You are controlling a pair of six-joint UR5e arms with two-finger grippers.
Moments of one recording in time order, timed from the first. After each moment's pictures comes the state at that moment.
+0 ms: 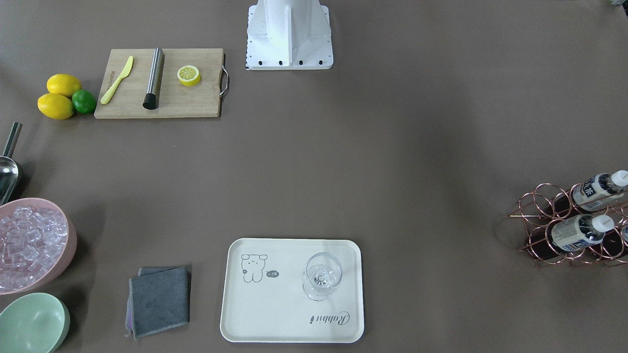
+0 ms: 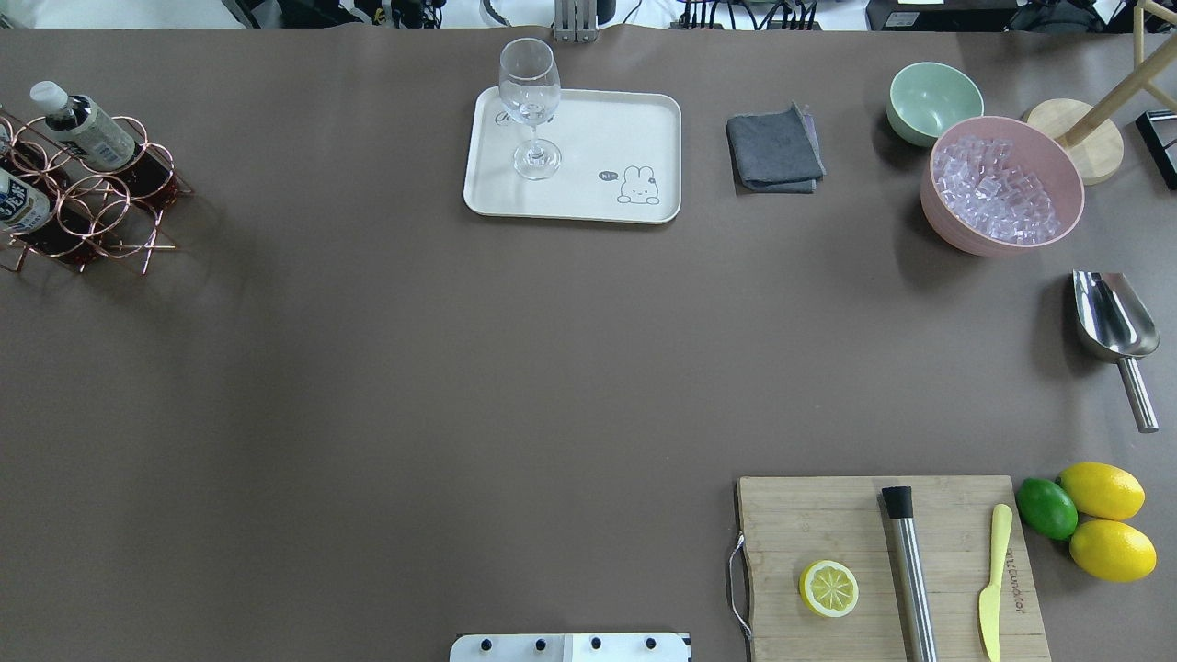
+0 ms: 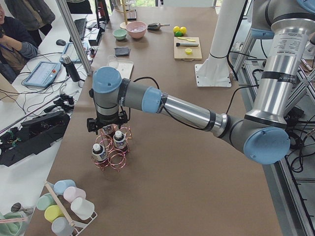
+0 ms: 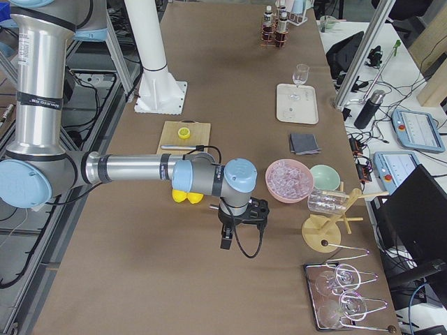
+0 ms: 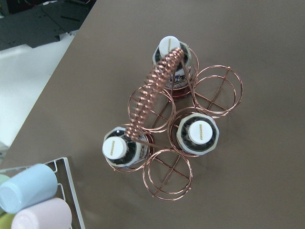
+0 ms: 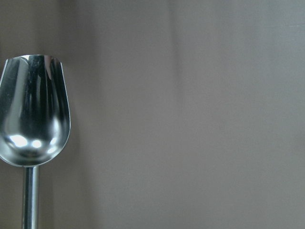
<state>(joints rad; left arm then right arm) -1.68 -1.78 -1.71 -1.48 -2.42 1.02 1.56 -1.72 1.77 -1.72 2.24 0.03</state>
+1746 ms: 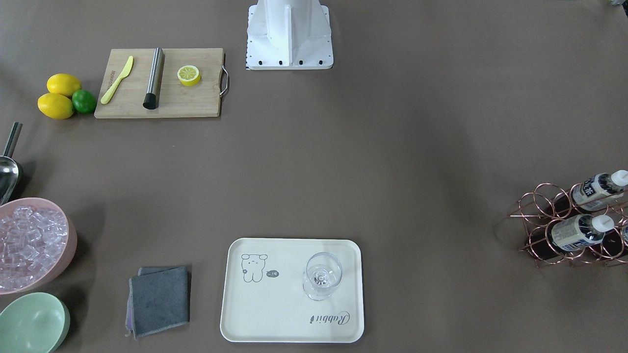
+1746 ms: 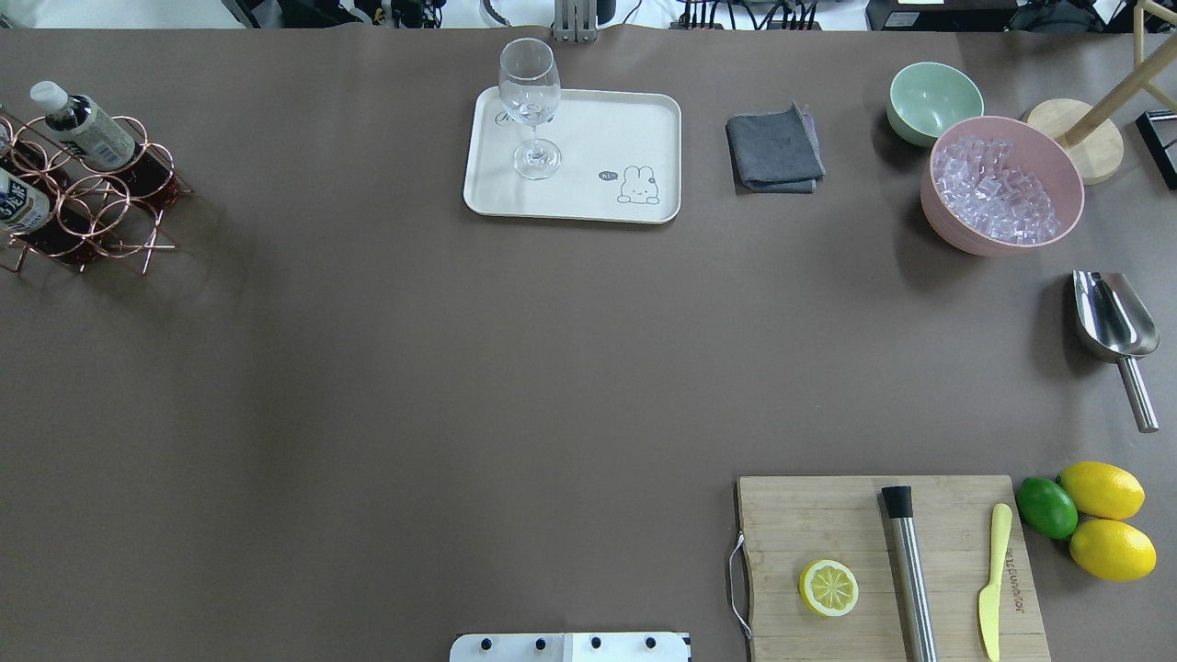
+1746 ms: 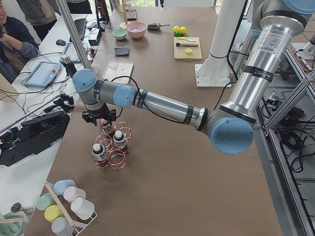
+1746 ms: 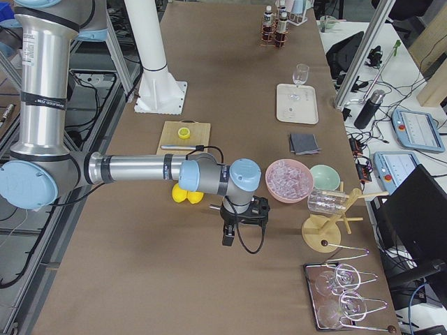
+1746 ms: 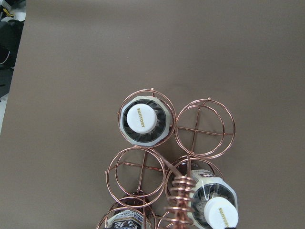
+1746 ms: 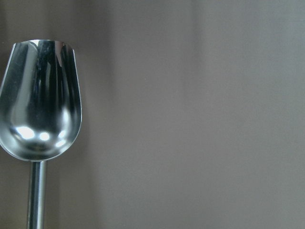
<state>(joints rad) -1.52 -1.95 -1.50 -1.48 -2.45 1.23 1.50 -1.71 1.75 -1.72 2.24 0.03</state>
